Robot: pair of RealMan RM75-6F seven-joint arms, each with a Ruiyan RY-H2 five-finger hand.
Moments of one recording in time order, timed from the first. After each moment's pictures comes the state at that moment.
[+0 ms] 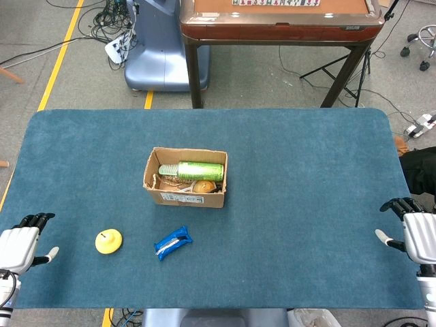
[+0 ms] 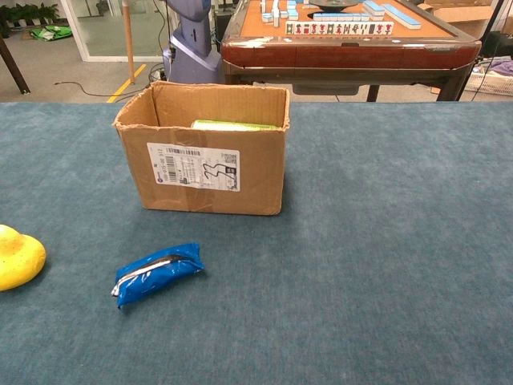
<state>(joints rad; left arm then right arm) -0.20 -1.01 0.01 -1.83 1.24 1.35 0.36 0.08 -1.08 0.10 -1.62 -1.47 1.48 -0.04</state>
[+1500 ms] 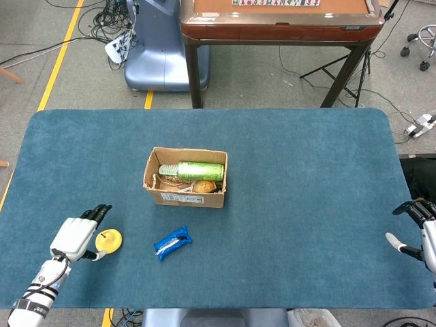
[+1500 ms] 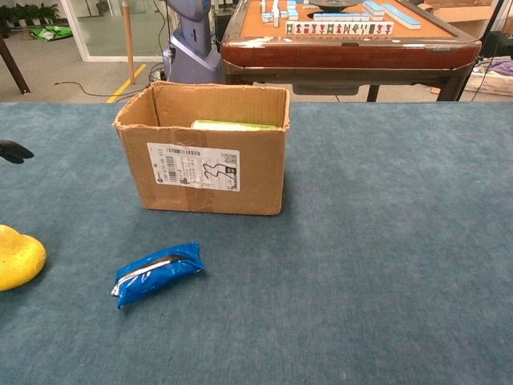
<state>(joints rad) -0.42 -1.04 -0.05 -2.06 1.06 1.09 0.62 0.02 -1.00 0.09 -1.65 -1.54 1.61 0.09</state>
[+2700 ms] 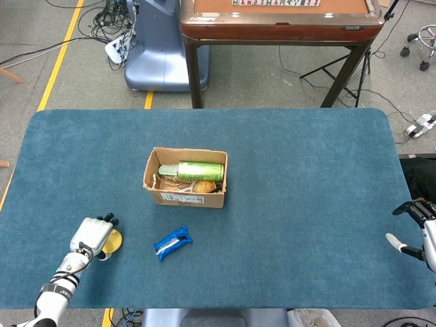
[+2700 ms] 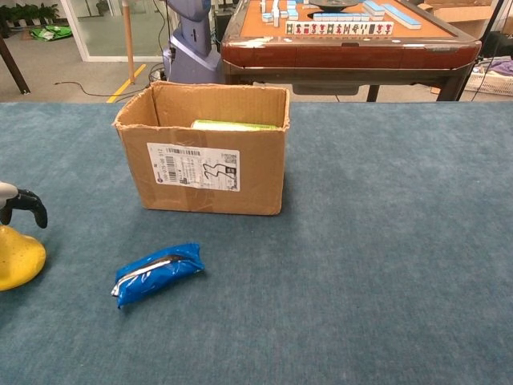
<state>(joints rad) -0.61 -1.20 0.05 -1.94 0.78 1.11 0.88 0.02 -0.99 0.08 -1.64 -1.55 1.59 0.12</state>
